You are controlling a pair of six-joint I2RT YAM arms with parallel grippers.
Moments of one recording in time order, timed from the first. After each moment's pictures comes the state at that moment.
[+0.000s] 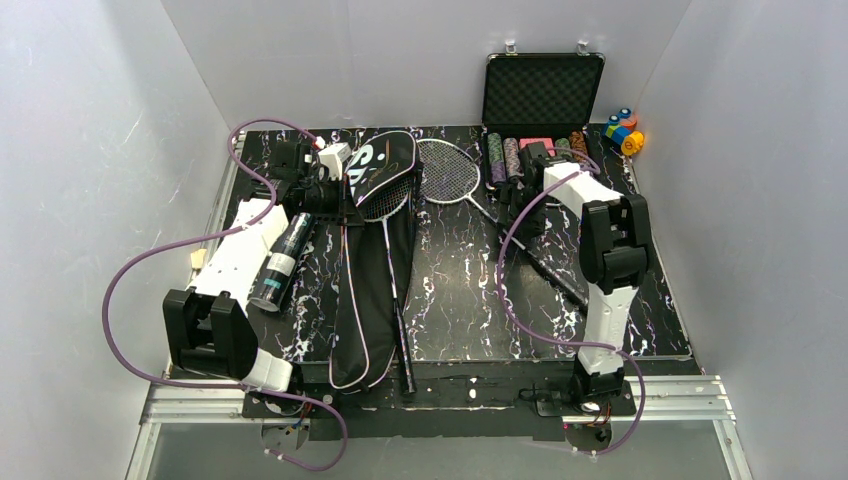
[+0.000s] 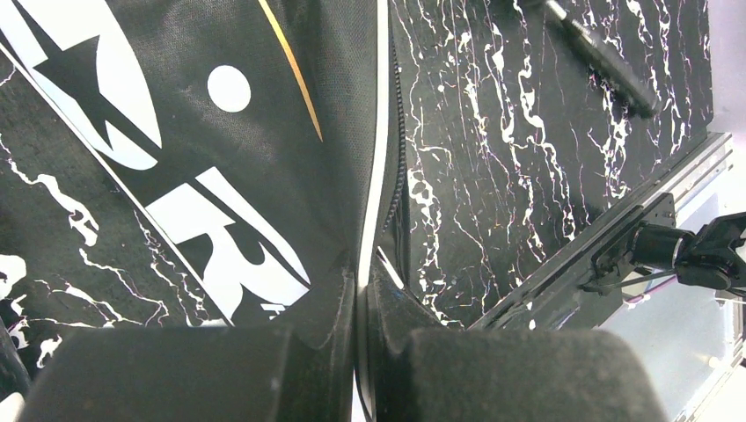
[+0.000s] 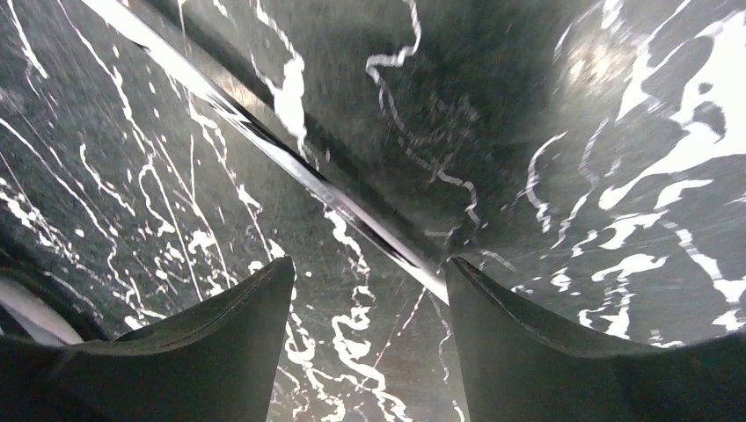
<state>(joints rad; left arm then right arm) -0.17 1.46 1.29 -0.72 0.55 -0.09 0.24 2.06 1.57 -0.86 -0.15 0.37</state>
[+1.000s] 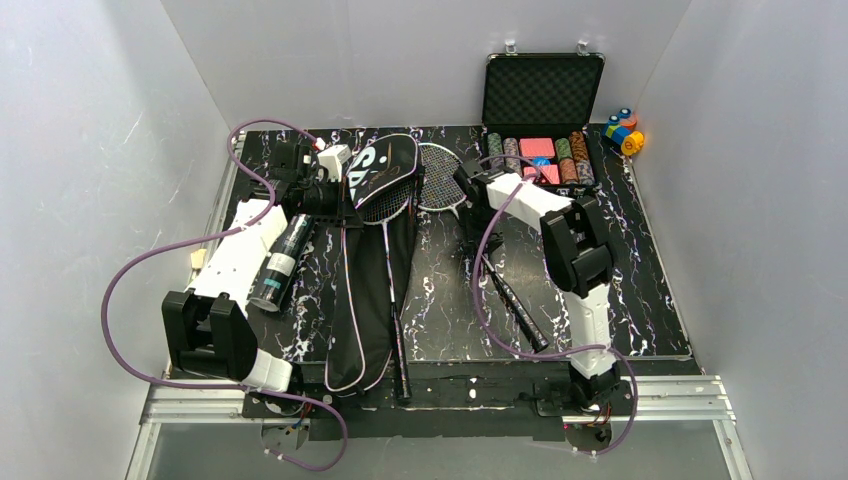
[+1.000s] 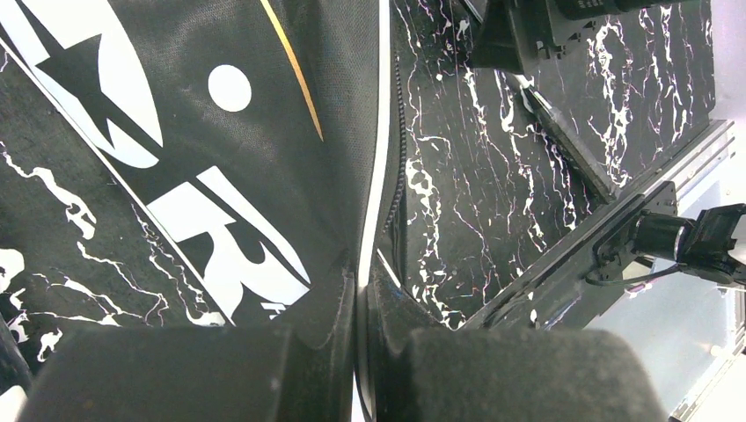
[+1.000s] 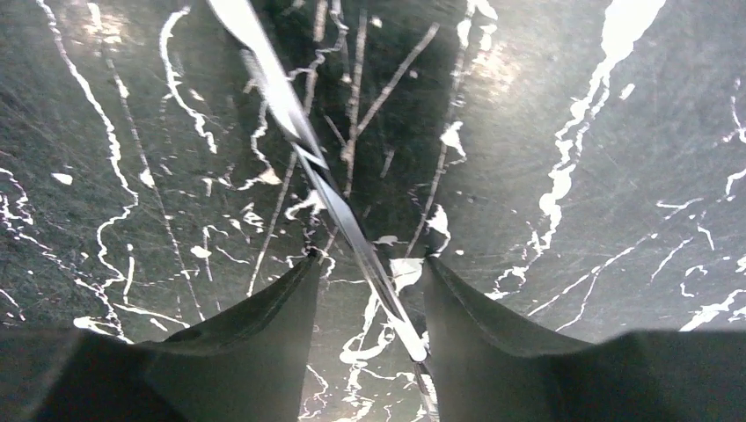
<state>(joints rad) -0.17 1.45 1.29 -0.74 0.56 -0.06 0.53 2.10 1.59 -0.91 0.03 0.39</state>
